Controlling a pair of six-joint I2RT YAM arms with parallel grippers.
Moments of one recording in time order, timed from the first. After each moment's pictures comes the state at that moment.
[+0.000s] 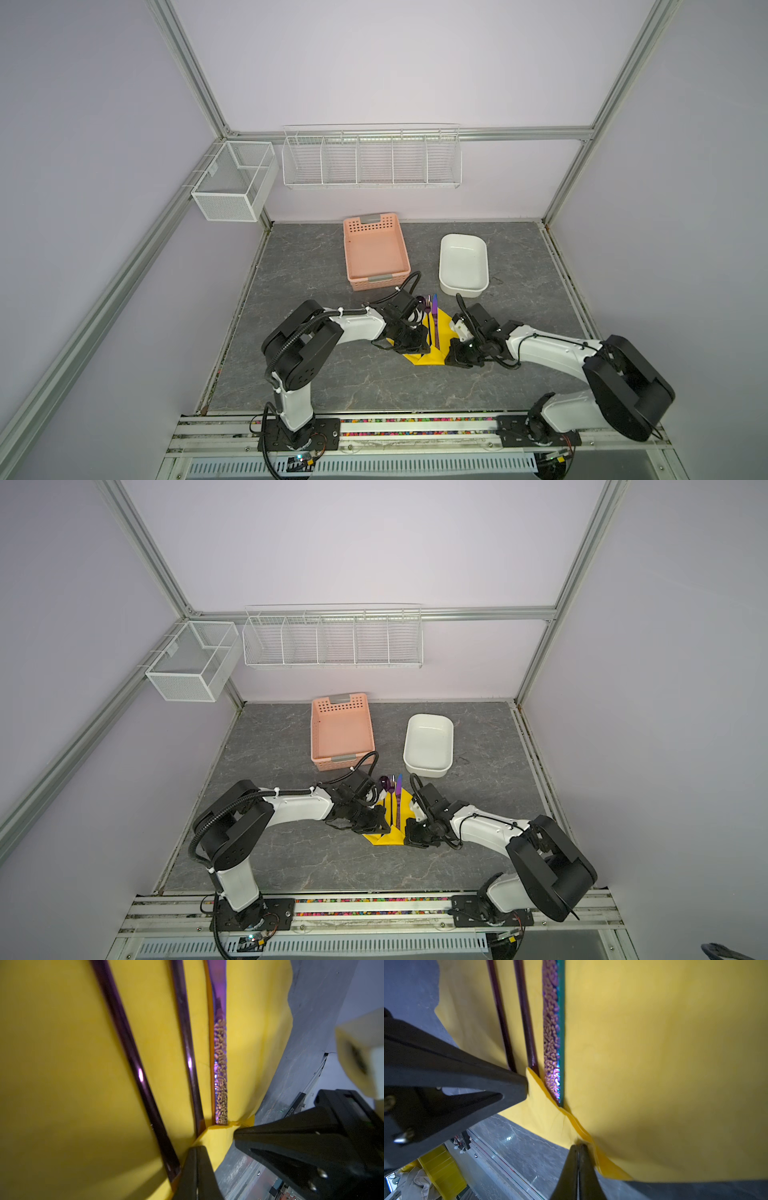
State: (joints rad) left arm -0.86 1.83 0.95 -0.21 0.56 -0.74; right arm 0.66 1.40 0.58 -0.38 -0.42 0.68
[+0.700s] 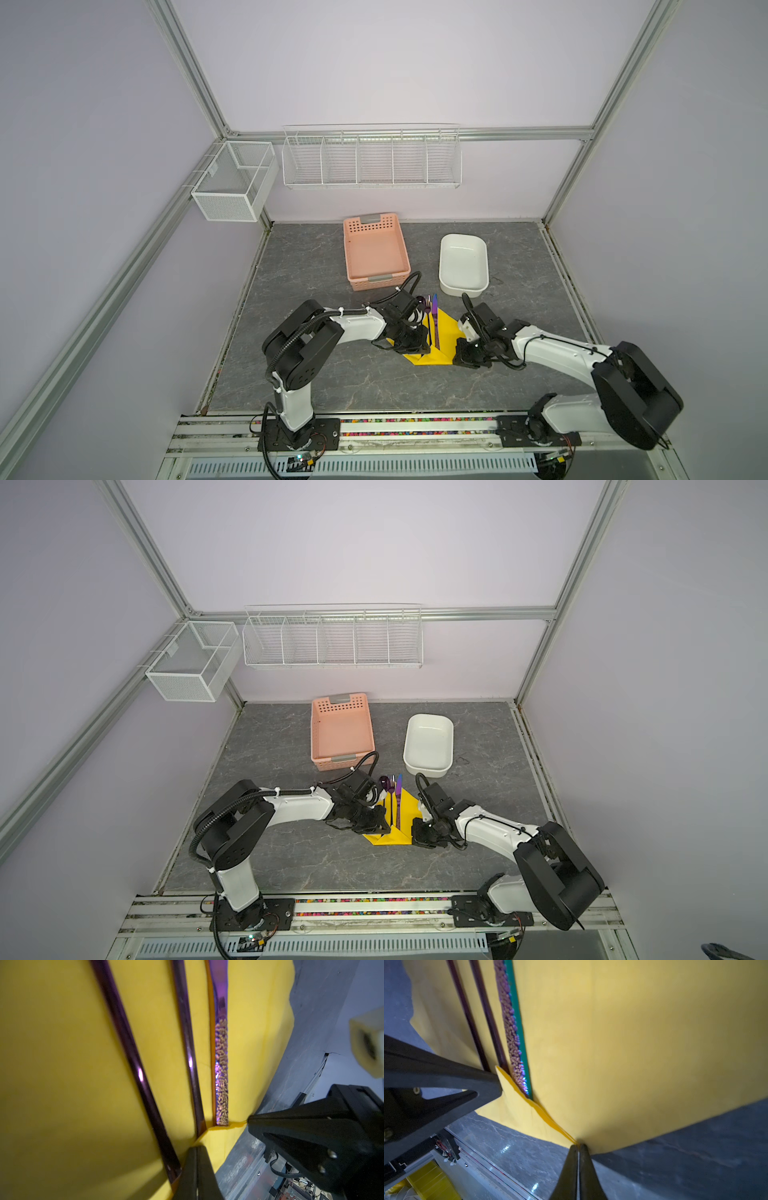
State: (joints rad) left arm -0.86 1.83 0.96 -0.21 0.55 -0.74; right arm 0.62 1.36 0.58 -0.47 -0.37 0.68
